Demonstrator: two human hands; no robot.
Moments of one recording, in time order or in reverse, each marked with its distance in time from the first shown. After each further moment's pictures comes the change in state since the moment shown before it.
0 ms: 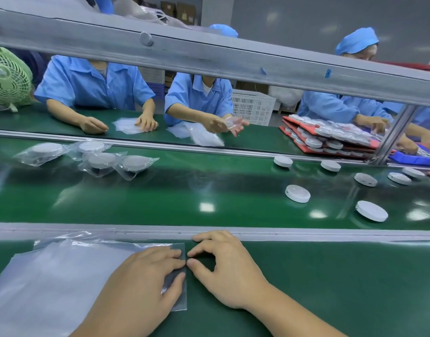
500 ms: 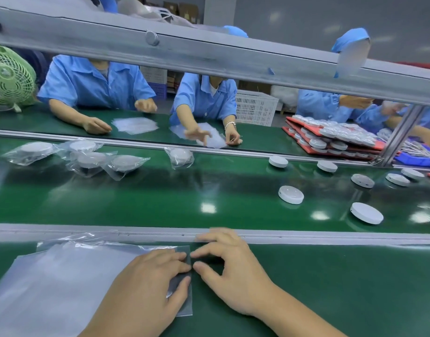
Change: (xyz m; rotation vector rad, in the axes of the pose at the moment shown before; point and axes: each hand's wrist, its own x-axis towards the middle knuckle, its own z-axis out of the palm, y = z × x) left_hand 0.003 0.005 -0.007 0.010 -0.026 0.027; right_hand -0.001 -0.004 -0.008 0.059 0.159 -0.141
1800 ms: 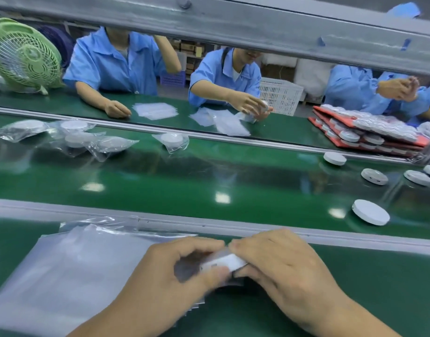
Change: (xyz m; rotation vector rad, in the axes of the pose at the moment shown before) left_hand 0.004 0.014 -0.025 -0.789 0.024 -0.114; right_hand -0.009 0.000 -0.042 -0.272 0.200 -0.569
